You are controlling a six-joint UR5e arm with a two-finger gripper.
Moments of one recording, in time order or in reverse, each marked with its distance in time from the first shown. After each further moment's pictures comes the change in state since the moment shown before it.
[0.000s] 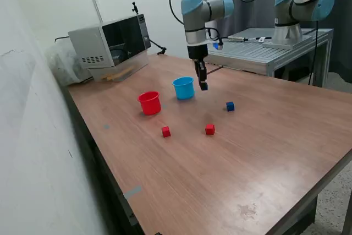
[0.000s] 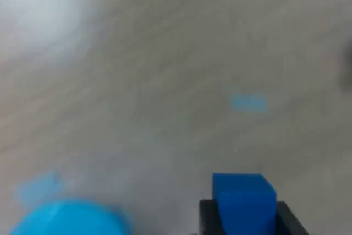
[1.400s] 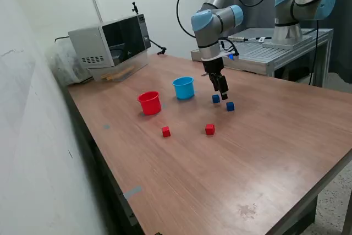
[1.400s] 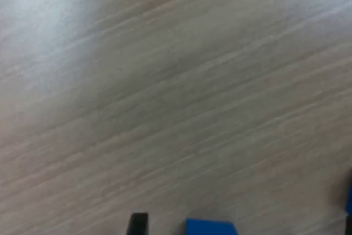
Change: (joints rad) arm 0.076 0.086 0.037 0.033 0.041 -0.009
